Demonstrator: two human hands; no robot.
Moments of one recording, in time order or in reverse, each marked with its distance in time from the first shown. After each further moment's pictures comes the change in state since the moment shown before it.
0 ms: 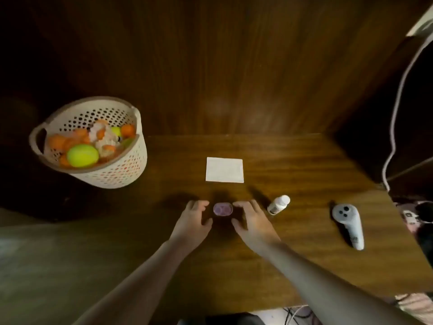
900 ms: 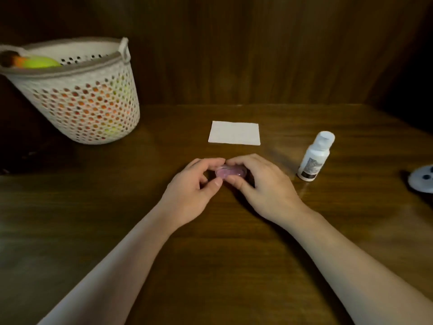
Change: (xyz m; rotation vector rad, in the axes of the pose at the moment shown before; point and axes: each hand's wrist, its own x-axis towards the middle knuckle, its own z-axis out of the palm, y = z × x) left_hand 0.019 -0.042 0.068 -0.105 0.226 0.357; right_hand 0.052 0.065 0.065 -0.056 0.260 -0.556
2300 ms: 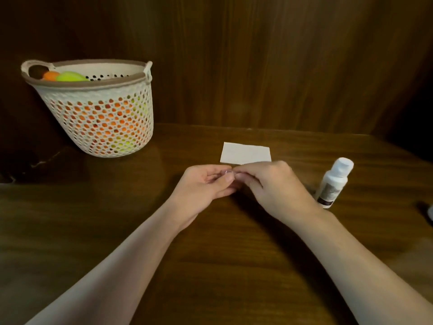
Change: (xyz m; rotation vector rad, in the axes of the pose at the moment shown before) left_hand 0.030 -0.005 -0.013 -0.658 -0.003 -0.087; right_hand 0.037 -0.032 -0.022 -0.104 0.016 -0.083
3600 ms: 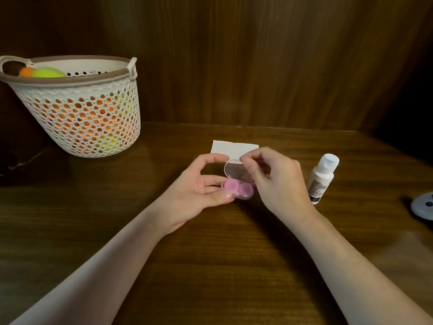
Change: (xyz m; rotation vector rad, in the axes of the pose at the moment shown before) left_hand -0.001 -0.005 -0.005 -0.031 -0.259 0.018; right_hand -0.011 0.022 0.002 0.265 0.288 0.183
